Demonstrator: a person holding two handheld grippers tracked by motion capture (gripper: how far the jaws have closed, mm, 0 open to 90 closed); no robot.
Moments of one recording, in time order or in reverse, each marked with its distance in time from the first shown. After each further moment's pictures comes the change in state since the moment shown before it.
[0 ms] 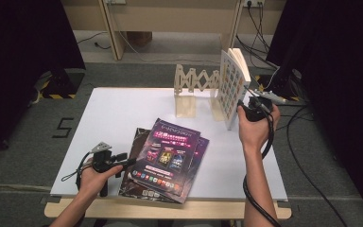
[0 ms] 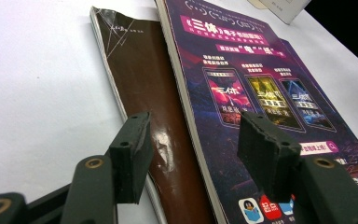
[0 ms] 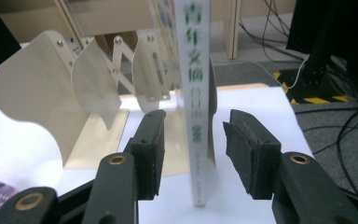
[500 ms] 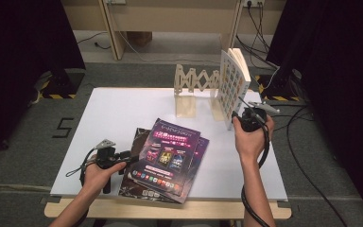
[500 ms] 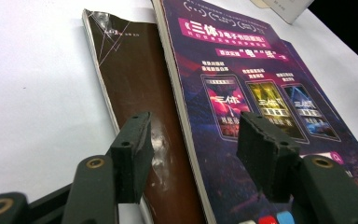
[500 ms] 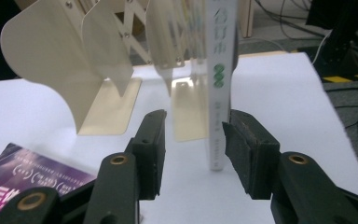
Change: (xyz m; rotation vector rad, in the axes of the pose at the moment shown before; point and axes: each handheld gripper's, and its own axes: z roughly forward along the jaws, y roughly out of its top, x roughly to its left) left arm -0.002 0.010 0.014 0.023 0.002 -0.010; right arm 0.005 -0.031 0.003 0.071 0.052 0.013
